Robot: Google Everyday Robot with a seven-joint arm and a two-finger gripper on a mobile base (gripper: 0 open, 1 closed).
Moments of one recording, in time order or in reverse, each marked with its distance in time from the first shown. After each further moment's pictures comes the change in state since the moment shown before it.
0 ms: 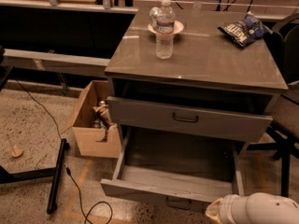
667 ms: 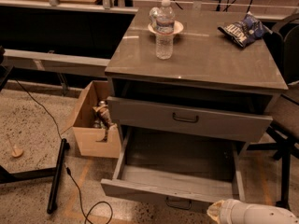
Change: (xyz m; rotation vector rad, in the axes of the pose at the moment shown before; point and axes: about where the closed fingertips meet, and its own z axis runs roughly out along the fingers) arm 0.026 -0.015 0.032 0.110 -0.024 0.015
